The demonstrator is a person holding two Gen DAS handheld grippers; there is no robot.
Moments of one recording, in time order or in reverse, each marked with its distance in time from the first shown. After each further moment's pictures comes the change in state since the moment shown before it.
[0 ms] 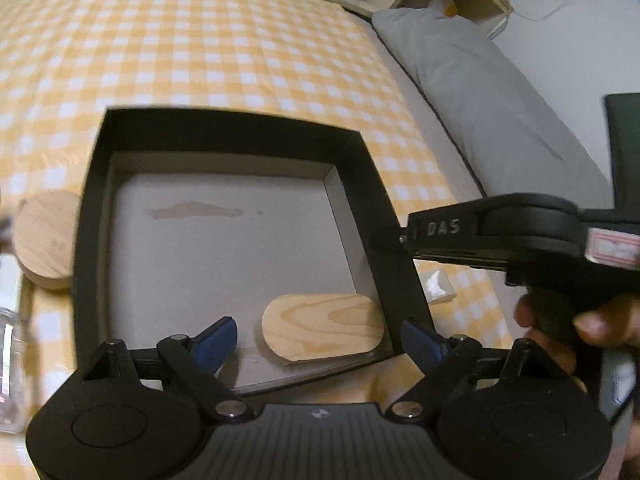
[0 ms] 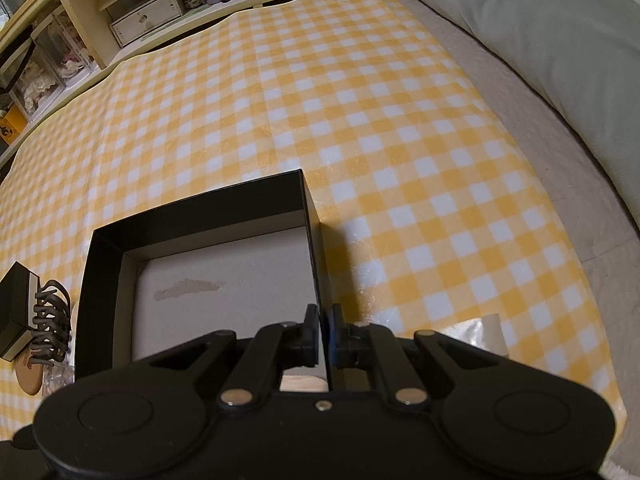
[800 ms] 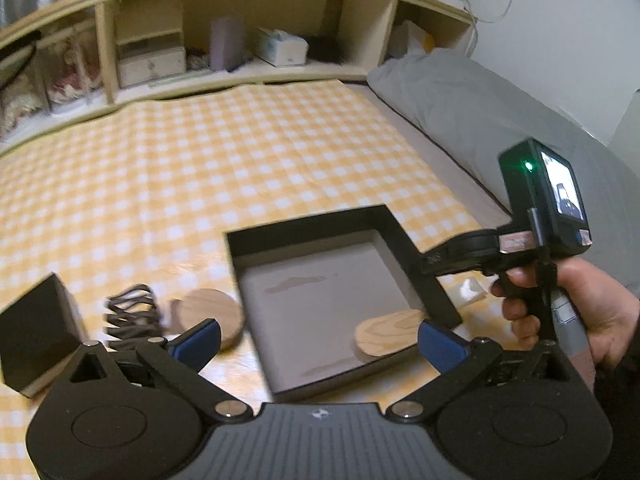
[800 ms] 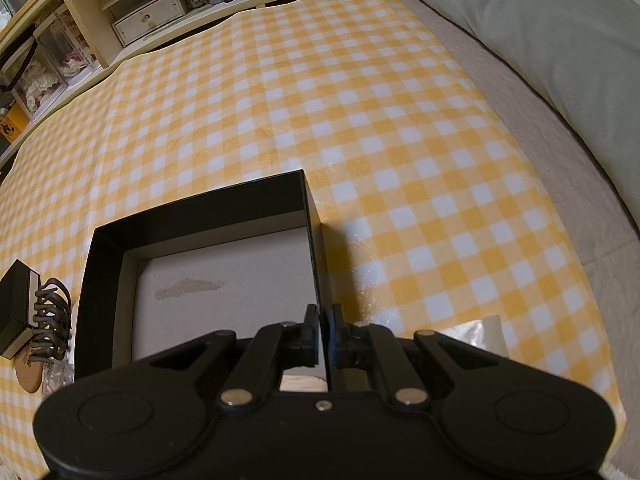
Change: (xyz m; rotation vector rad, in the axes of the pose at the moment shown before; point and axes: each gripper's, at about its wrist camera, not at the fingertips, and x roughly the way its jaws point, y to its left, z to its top) left arm -0.128 -0.003 -0.007 0.243 -0.173 0.221; right arm 0.000 0.000 0.000 0.004 -0.002 0.007
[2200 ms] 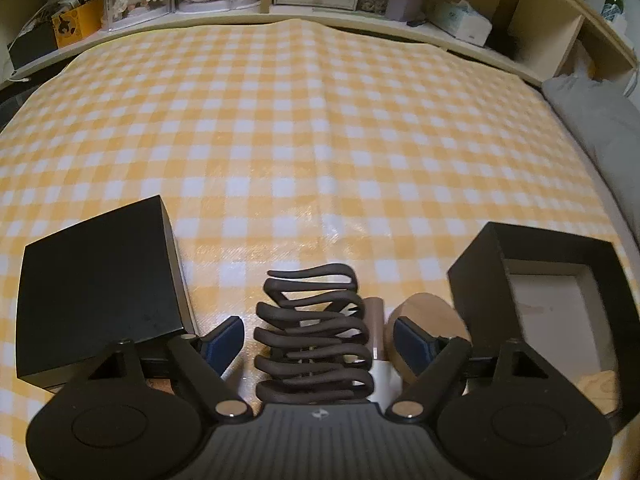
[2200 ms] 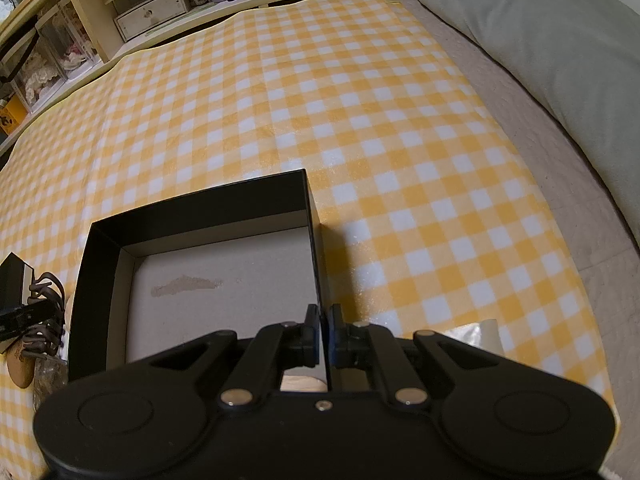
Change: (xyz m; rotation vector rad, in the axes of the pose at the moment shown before) left arm 0.104 0.162 -0.015 -0.280 0.094 0.217; right arm 0.000 0.003 0.000 -0.014 -0.003 -0.007
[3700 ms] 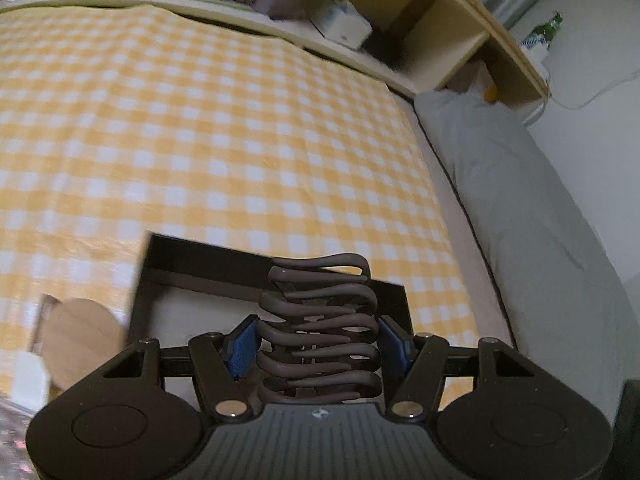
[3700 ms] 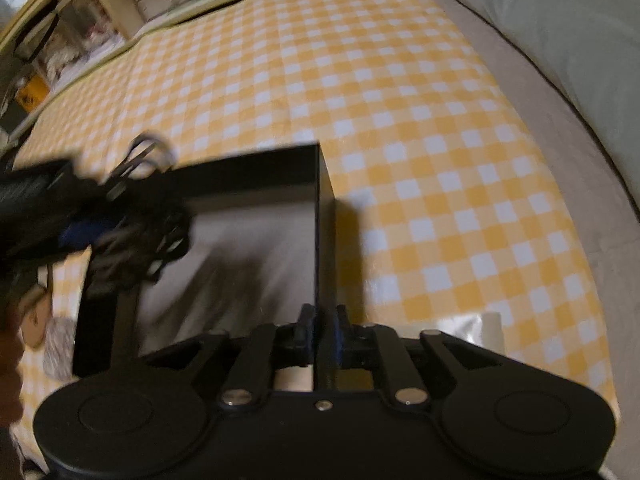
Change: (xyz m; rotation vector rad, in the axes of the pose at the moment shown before) left arm -0.003 -0.167 0.022 -0.119 0.017 -0.380; right arm -0.009 -0.019 -0.018 -0.062 0.063 0.055
